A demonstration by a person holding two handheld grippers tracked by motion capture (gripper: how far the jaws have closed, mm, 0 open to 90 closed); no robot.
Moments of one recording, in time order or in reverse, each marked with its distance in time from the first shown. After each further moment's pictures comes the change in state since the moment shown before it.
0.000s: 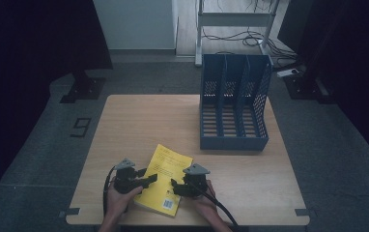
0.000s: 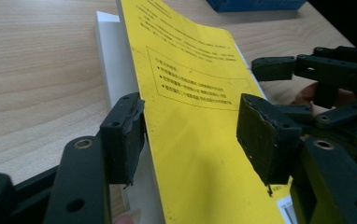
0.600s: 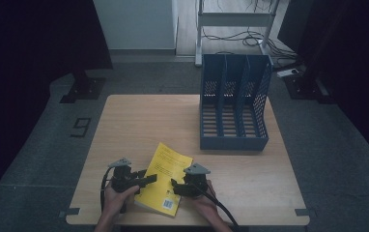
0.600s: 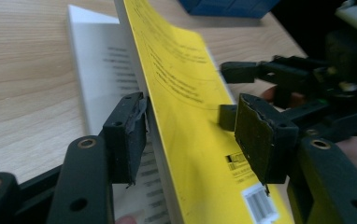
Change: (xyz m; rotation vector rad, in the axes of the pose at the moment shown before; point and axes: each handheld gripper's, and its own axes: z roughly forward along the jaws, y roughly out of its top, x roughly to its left) left arm 0.003 0.003 -0.006 0.007 -0.105 -0.042; right arm -0.001 0.000 0.000 -0.001 0.008 0.010
